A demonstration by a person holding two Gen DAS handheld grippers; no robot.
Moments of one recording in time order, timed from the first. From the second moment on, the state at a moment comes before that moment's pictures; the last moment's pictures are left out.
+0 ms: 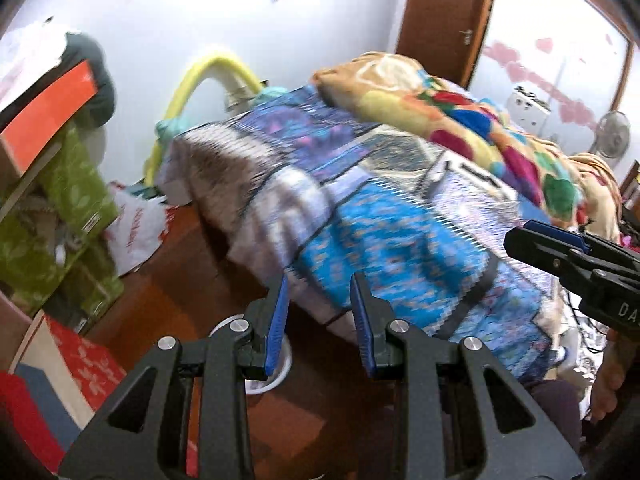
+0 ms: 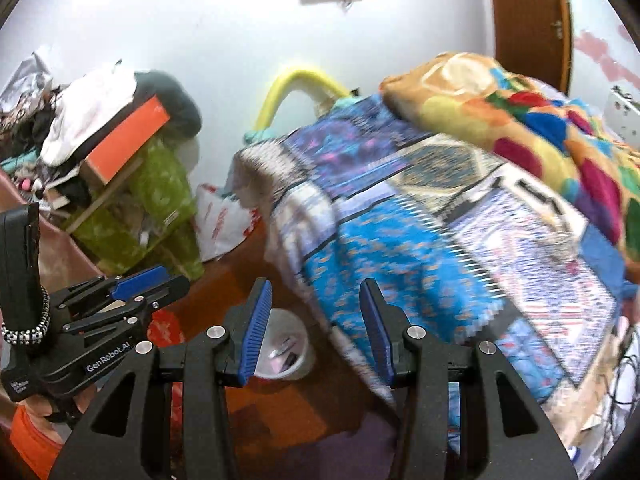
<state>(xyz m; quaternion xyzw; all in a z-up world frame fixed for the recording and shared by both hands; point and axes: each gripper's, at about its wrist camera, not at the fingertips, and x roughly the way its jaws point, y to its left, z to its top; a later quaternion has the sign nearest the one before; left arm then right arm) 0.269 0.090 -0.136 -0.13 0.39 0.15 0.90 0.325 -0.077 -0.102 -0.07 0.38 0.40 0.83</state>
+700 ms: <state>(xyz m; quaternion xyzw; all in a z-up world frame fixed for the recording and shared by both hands) 0.439 -0.045 -0.157 -0.08 0.42 0.00 0.90 0.440 -0.228 -0.123 -0.04 0.40 0.25 0.88</state>
